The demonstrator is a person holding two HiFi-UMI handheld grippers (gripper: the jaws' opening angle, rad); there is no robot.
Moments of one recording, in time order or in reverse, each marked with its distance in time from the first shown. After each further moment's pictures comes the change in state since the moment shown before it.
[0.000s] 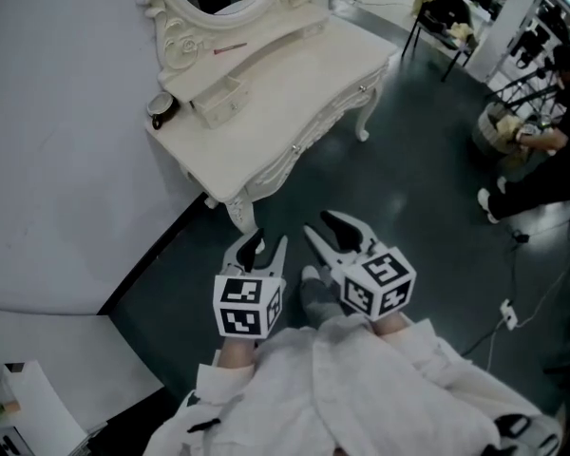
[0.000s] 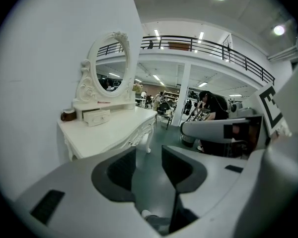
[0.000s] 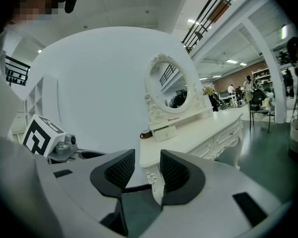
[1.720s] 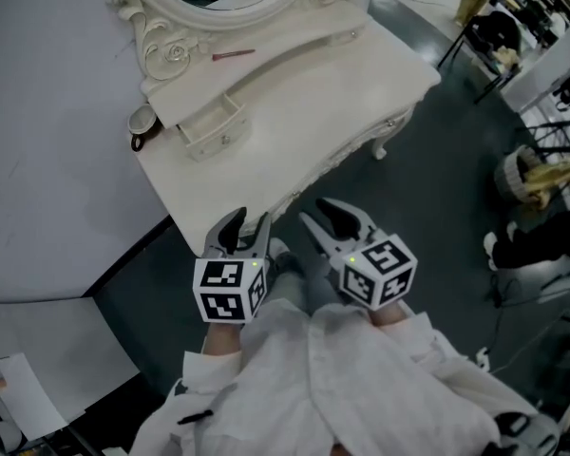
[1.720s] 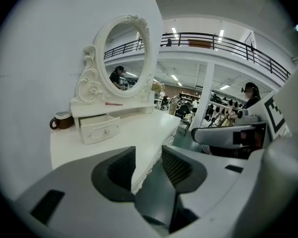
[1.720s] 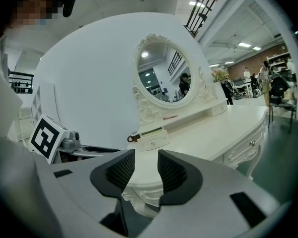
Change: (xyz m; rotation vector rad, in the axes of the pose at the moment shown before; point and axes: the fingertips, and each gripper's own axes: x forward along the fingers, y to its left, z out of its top) left arm 0.182 0.104 0.112 -0.128 -0.001 0.170; right arm 0.165 -0.159 0.079 0.003 0.106 0.162
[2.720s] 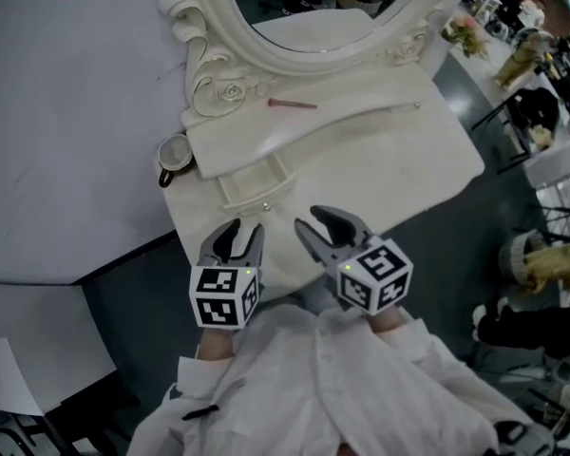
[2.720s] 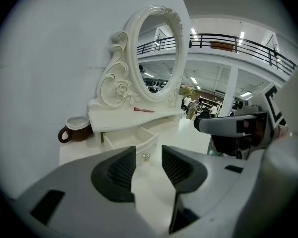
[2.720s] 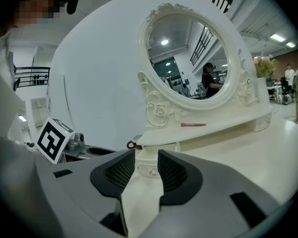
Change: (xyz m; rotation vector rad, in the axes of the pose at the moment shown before) left arm 0.072 0.151 0.066 -0.140 -0.010 0.156; right arm 0.181 -0.013 0.090 -0.158 0.115 0.216
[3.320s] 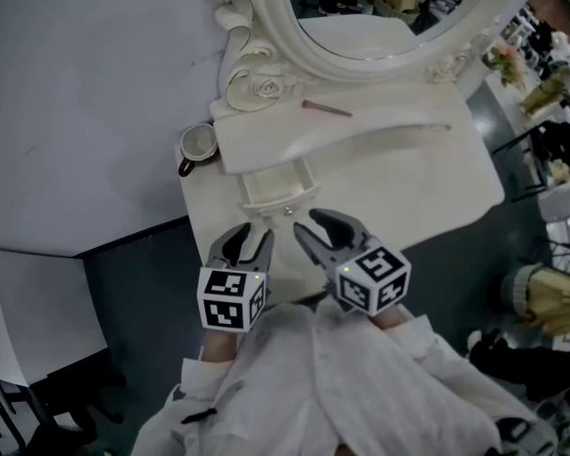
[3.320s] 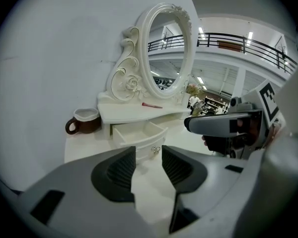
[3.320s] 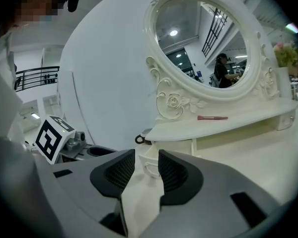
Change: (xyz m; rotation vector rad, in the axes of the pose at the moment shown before) left arm 0.004 0.023 -0.015 -0.058 0.016 0.048; right arm 0.049 0.014 -0.010 -0.042 0.084 0.135
